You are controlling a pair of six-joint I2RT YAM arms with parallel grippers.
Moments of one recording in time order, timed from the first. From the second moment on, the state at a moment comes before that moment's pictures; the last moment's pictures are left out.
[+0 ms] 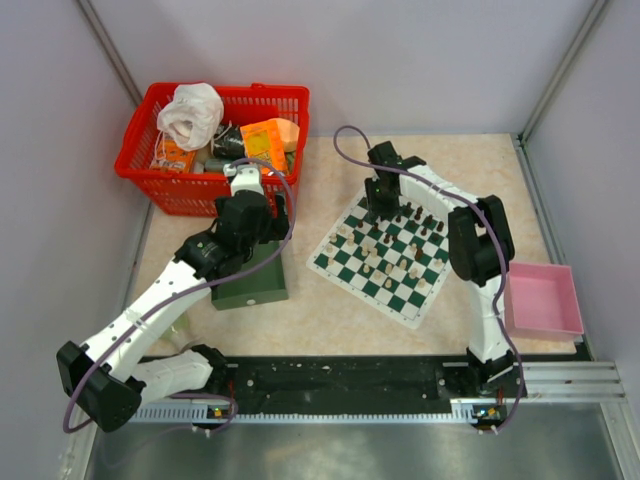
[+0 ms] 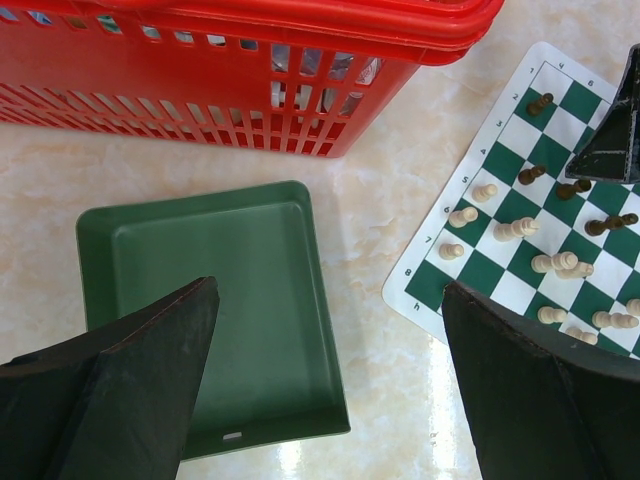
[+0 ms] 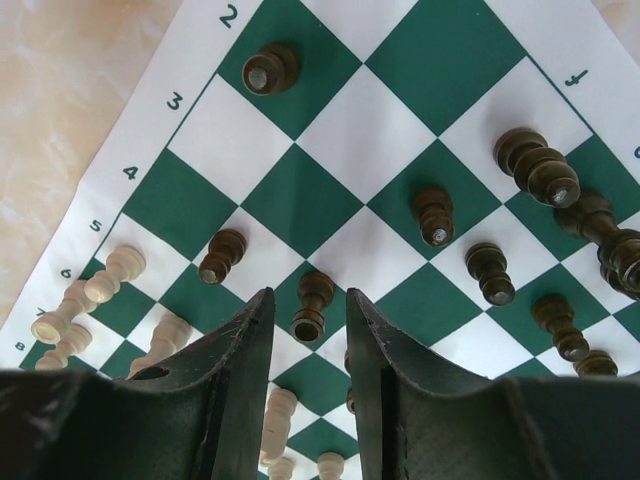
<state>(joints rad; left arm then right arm) -0.61 1.10 1.06 -0.54 -0.47 -0.44 0.45 2.14 1.74 -0.75 0.01 0.32</state>
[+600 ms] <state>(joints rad) -0.61 1.08 1.06 -0.55 -0.47 -0.44 0.45 2.14 1.74 -0.77 0.01 0.32</state>
